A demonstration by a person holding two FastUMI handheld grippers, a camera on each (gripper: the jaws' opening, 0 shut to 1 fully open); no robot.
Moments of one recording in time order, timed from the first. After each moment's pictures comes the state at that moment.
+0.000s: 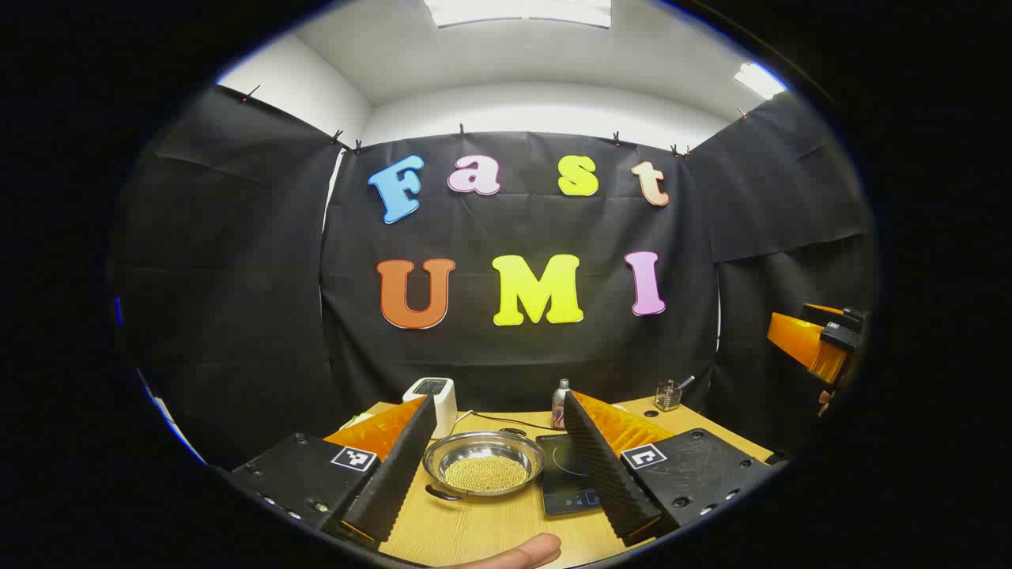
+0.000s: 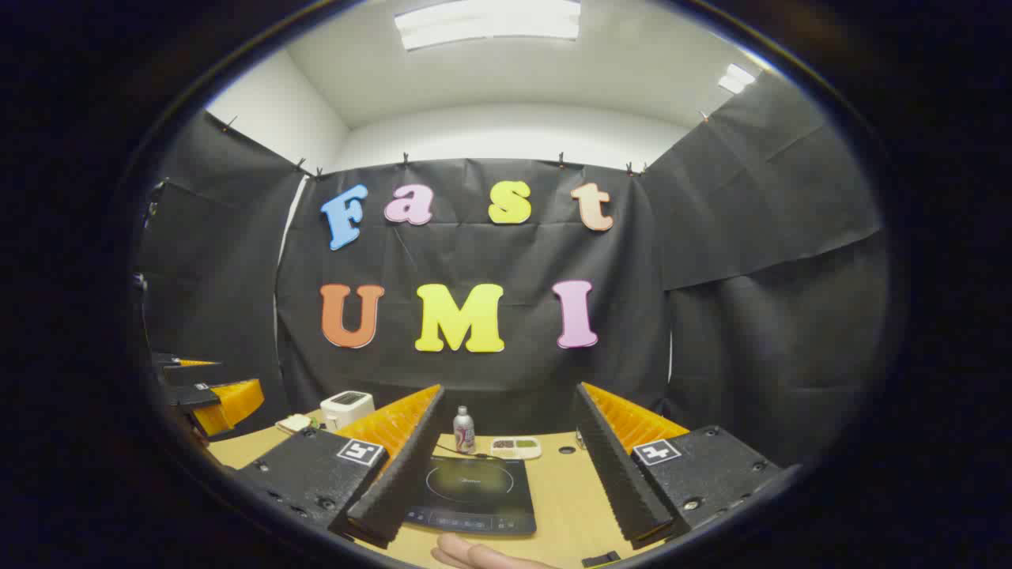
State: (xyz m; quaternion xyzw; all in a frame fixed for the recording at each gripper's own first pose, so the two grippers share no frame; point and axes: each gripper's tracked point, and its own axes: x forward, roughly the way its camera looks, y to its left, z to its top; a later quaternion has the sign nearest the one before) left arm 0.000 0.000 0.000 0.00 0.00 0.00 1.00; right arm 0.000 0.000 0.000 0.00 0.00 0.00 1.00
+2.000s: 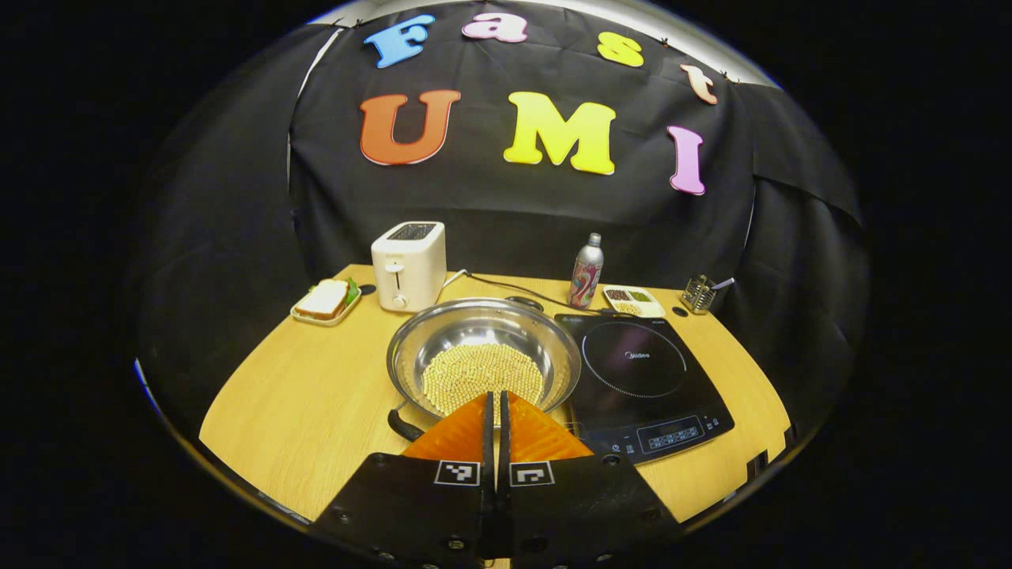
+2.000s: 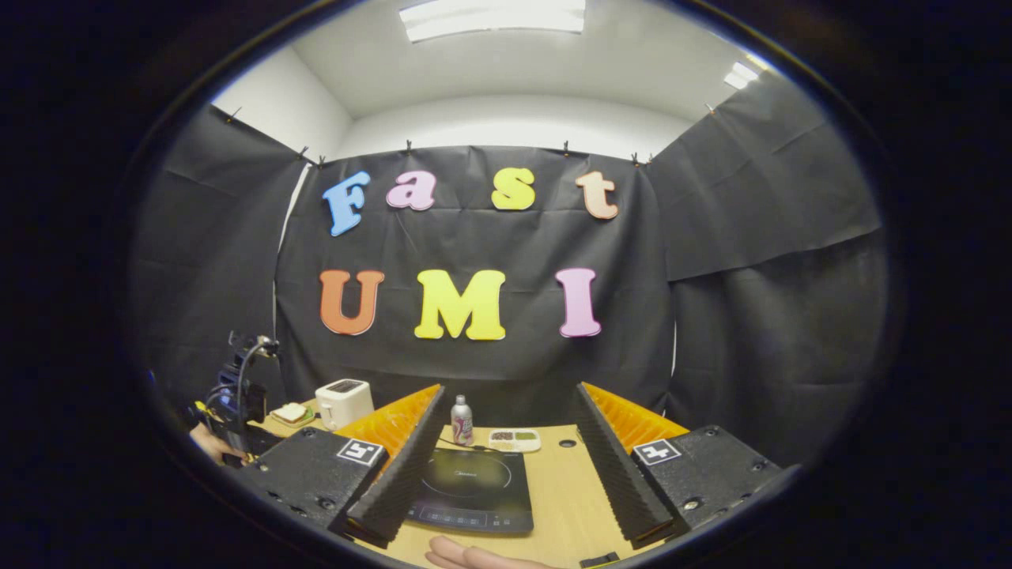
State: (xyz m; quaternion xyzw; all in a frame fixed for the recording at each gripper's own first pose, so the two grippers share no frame) left arm 0.100 0.025 -0.225 -0.05 0.29 -0.03 0.95; right arm 0.020 -0.002 -0.027 -0.01 0.02 0.00 1.00
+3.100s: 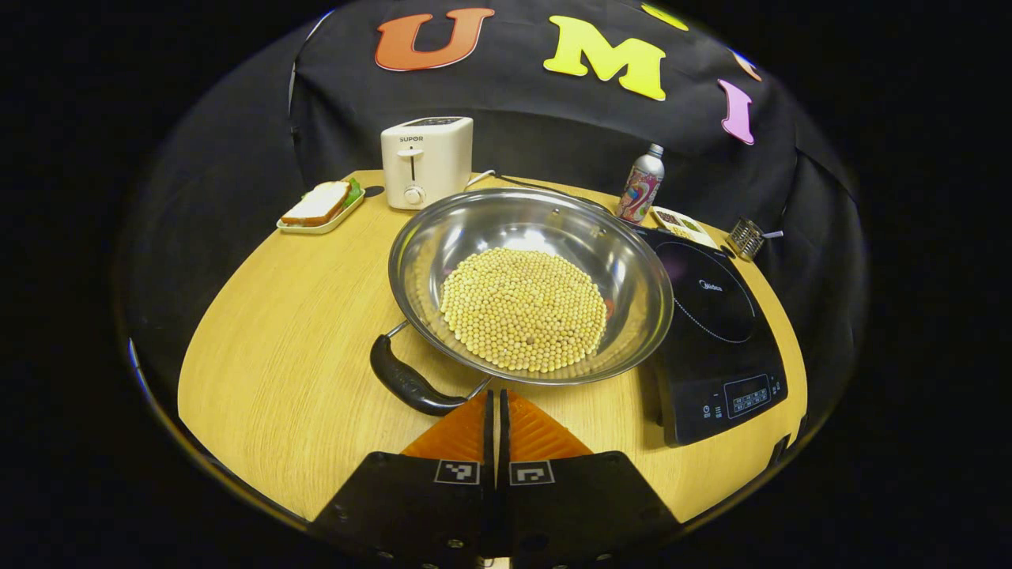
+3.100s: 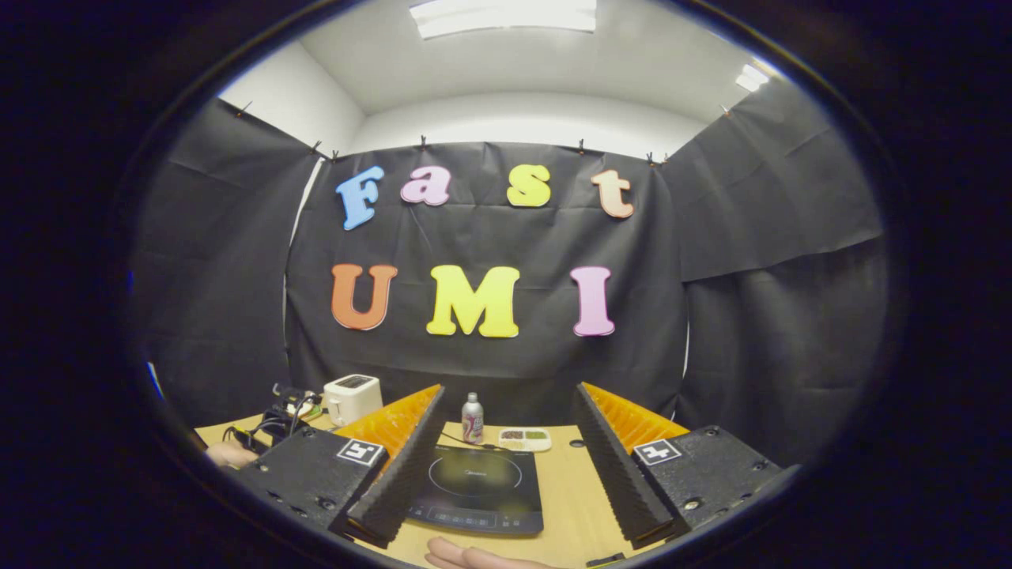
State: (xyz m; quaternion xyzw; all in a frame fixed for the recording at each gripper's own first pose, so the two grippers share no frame) left arm 0.106 0.062 -0.329 -0.08 0.43 0.00 0.90; right arm 0.025 0.020 -0.035 -0.02 0.02 0.02 1.00
